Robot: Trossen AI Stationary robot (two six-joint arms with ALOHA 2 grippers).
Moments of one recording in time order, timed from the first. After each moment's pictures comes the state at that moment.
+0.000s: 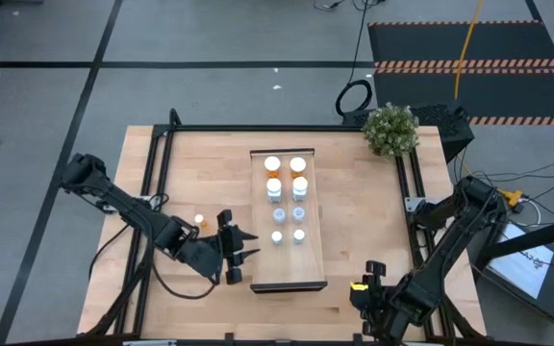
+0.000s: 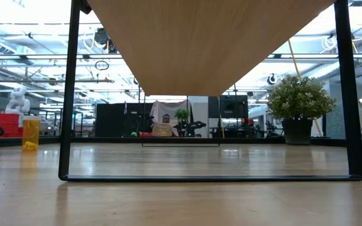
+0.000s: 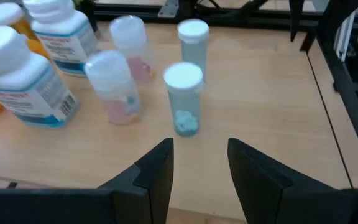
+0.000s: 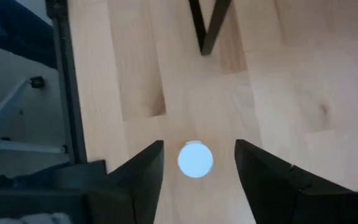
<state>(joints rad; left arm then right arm) -0.55 1.43 1.05 -0.28 -0.63 -0.42 0.95 1.67 1.27 -0.95 0.34 1.08</state>
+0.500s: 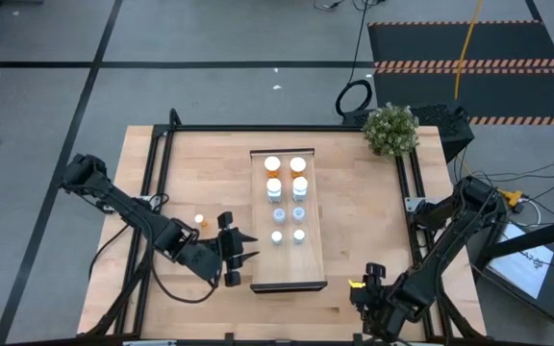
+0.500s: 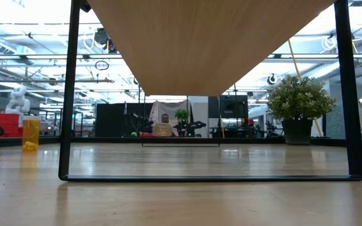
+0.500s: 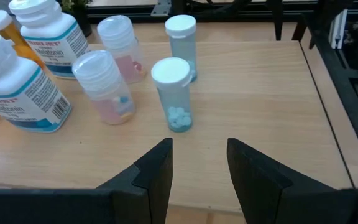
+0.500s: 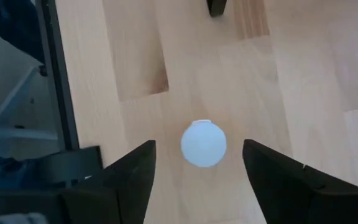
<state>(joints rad) -0.57 1.44 1.05 -0.29 -0.63 -0.38 0.94 1.67 1.14 -0.80 0.26 1.12</state>
